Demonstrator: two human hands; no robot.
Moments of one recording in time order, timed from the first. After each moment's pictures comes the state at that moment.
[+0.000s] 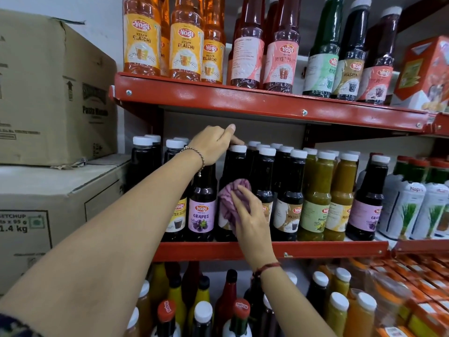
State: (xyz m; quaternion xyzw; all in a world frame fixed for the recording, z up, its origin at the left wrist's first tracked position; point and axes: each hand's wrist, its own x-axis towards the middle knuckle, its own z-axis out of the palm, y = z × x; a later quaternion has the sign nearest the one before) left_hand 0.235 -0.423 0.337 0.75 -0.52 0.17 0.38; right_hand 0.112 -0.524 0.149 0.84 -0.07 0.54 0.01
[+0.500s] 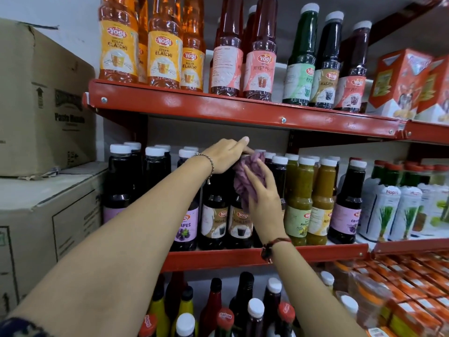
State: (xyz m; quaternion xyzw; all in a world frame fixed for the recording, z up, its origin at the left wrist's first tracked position) left_hand 0.202 -0.479 0.344 0.75 -0.58 0.05 0.32; right_hand 0.084 -0.572 0.220 0.82 -0.10 0.56 -0.09
